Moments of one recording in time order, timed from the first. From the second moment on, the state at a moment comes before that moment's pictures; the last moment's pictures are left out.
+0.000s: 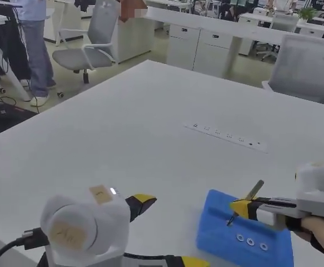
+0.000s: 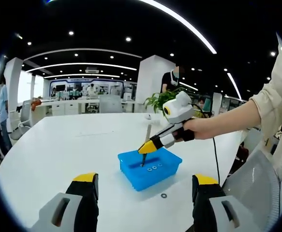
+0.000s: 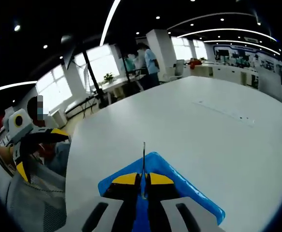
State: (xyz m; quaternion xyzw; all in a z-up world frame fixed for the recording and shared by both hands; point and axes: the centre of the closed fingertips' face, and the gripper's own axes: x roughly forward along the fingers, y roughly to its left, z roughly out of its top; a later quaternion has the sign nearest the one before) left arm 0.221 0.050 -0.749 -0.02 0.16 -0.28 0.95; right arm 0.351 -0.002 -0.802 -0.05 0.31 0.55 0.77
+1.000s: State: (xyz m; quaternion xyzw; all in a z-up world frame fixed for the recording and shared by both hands) left arm 0.220 0.049 -0.749 -0.01 0.16 -0.28 0.95; right arm 0.354 -0.011 -0.820 -0.07 0.32 0.54 0.77
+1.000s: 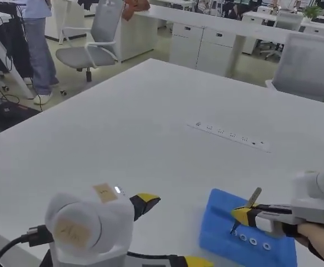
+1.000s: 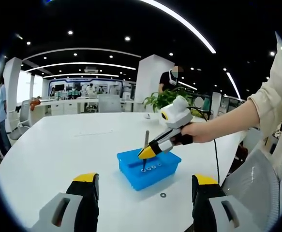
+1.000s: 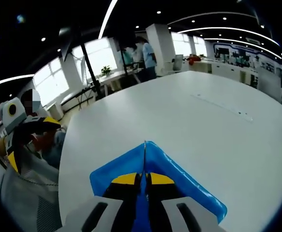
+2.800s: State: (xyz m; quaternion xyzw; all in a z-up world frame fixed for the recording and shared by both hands) left arm 0.220 0.047 -0.749 -0.02 0.16 -0.29 0.94; right arm 0.259 -0.016 -0.821 0.03 0.32 0.57 0.76
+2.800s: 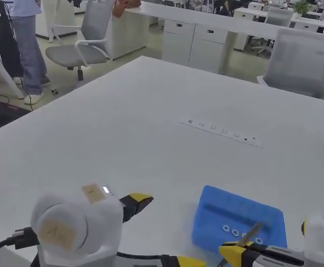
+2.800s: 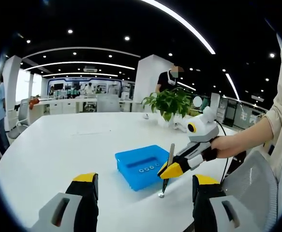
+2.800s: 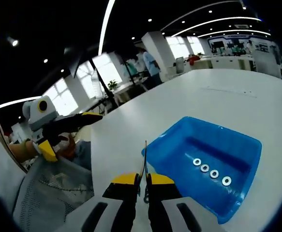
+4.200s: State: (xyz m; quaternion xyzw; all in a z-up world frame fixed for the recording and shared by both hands) left arm 0.220 0.050 -0.748 -0.03 0.16 -0.28 0.94; right arm 0.232 -0.002 -0.836 -0.21 0.23 0.64 0.70
